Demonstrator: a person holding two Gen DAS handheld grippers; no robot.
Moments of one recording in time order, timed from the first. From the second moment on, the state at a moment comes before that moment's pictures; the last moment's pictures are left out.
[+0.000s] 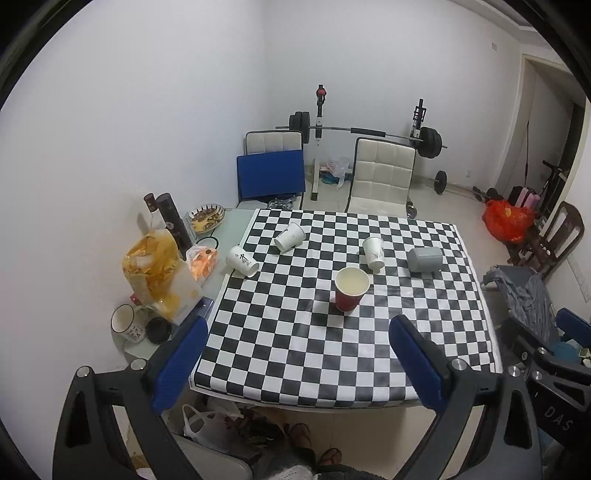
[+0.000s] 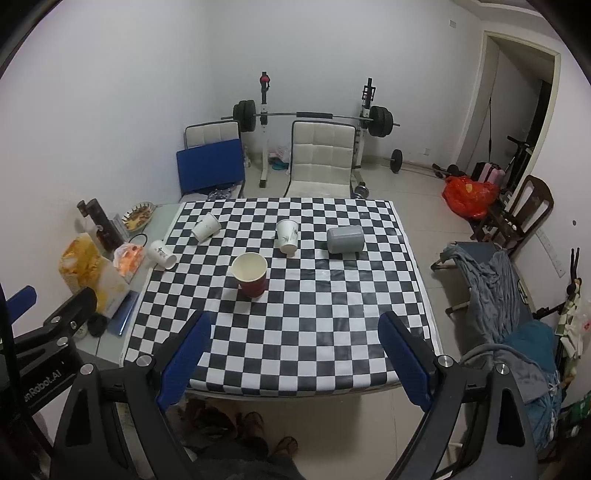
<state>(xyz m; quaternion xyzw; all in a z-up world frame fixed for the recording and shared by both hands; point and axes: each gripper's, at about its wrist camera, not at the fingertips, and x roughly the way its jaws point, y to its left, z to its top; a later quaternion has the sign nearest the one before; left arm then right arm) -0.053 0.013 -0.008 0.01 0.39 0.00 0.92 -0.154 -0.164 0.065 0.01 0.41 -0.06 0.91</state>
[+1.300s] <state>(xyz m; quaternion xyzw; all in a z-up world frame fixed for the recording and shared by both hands) -0.065 0.018 0.005 0.01 0.38 0.01 0.93 -0.150 -0.153 0.069 0.02 0.41 -0.07 0.91</state>
